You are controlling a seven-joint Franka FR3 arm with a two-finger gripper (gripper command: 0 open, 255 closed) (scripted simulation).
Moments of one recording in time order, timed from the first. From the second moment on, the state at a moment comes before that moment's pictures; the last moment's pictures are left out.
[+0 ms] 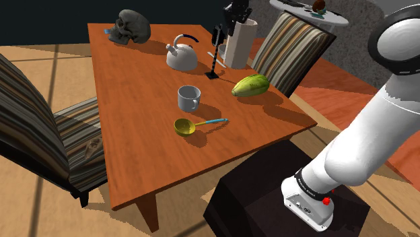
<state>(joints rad) 0.07 0.10 -0.01 -1.39 -0.02 1.48 0.09</state>
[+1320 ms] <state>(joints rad) 0.17 0.45 0.04 -1.12 -0.03 1.55 0.23</state>
